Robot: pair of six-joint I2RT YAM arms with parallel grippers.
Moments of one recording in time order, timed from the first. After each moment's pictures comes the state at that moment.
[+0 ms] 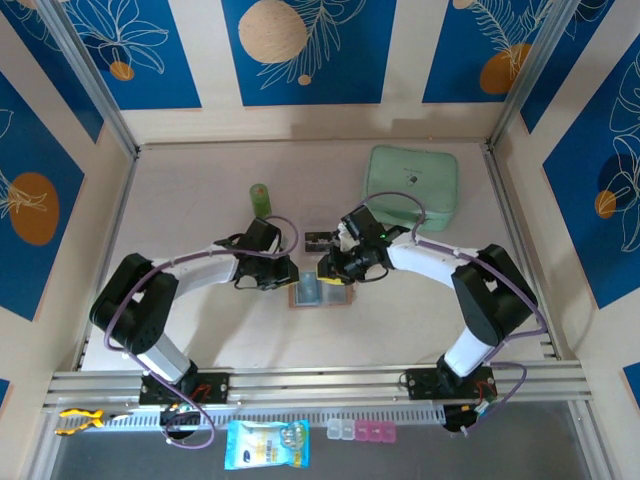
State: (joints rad) left arm -0.58 1.61 0.83 -0.31 0.39 -0.75; right arm 0.63 1.64 0.96 -0.41 -0.57 0.75
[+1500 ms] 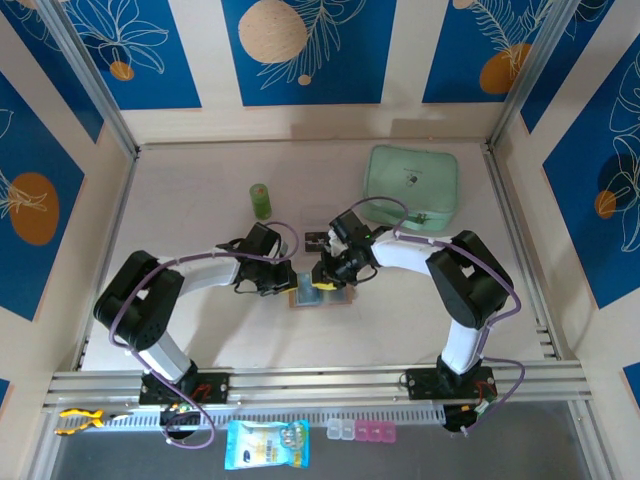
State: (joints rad) left arm -0.58 1.64 0.80 -0.27 0.42 -0.75; right arm 0.66 1.78 1.01 -0.39 -0.57 0.75
